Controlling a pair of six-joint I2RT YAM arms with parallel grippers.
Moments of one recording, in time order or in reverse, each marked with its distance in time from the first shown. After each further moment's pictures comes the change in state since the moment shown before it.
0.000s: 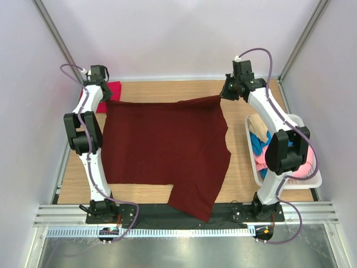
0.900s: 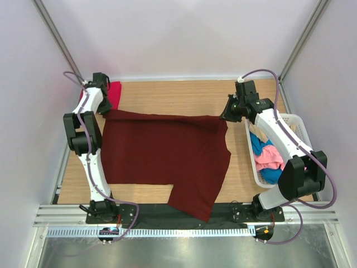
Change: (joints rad) left arm 0.006 -0.010 -0.052 -0.221 -0.082 -0.002; right arm 0.045 -0.322 -0.378 -0.042 -0.049 0.099
